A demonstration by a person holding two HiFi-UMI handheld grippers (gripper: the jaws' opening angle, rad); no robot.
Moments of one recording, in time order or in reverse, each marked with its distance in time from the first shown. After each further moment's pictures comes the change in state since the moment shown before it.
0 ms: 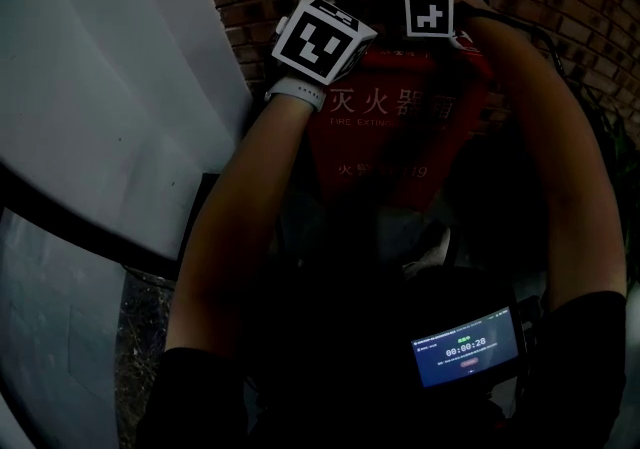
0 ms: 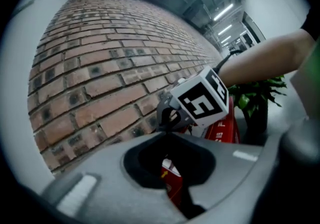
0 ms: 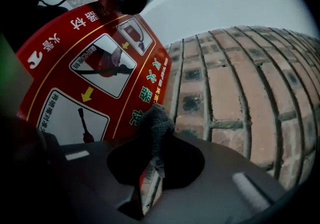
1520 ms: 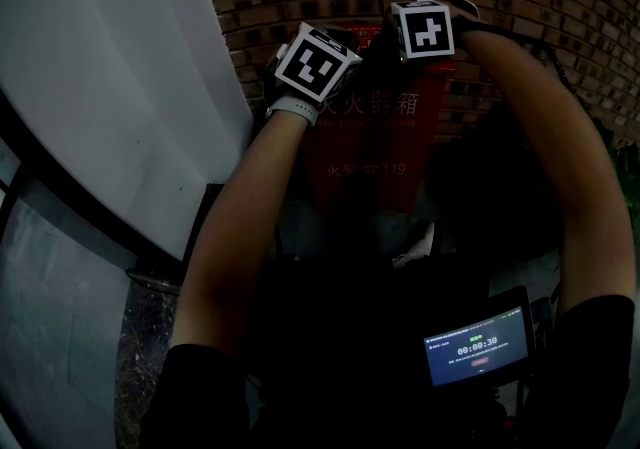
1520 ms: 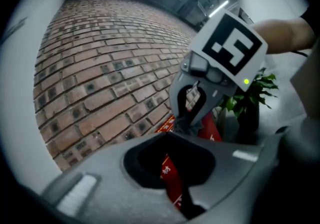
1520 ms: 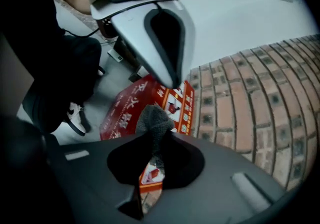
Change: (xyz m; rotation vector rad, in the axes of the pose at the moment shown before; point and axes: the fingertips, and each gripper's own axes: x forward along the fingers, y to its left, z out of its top) left arm -0.049 -0.048 0.026 0.063 0.033 0.010; right arm -0.141 0.081 0.017 0.033 -0.052 0.237
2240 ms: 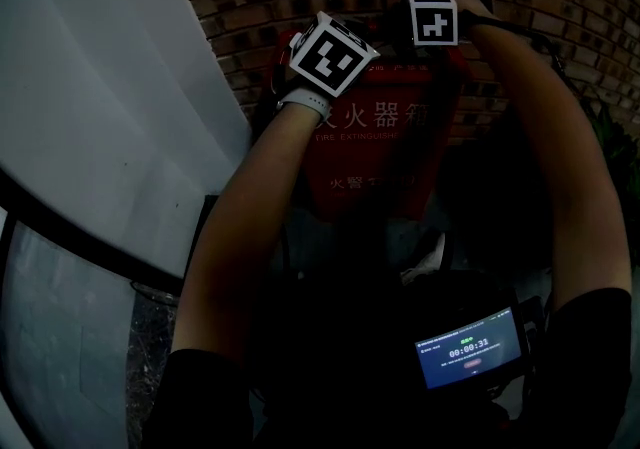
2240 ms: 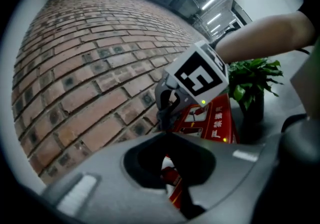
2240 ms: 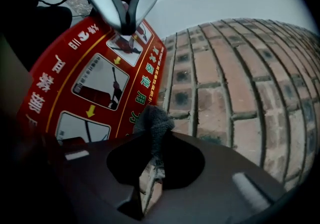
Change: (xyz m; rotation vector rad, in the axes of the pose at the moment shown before) left arm 0.080 0.015 -0.006 0.078 0.048 -0.032; right arm 0.075 -0.099 -0.084 0.022 0.101 -0.251
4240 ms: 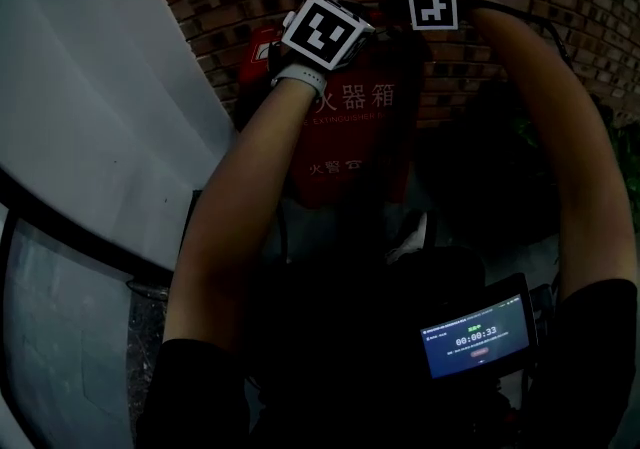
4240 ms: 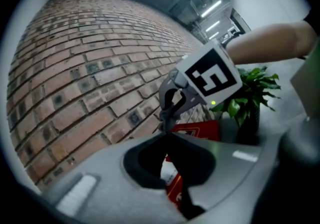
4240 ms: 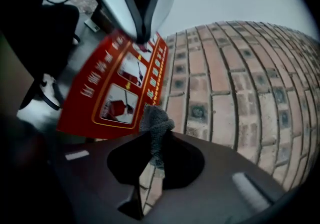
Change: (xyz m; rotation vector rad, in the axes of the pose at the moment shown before) left arm -0.006 -0.040 0.068 0.001 -0.077 -0.055; right arm -0.068 0.016 -0.050 0.002 0.064 -0.019
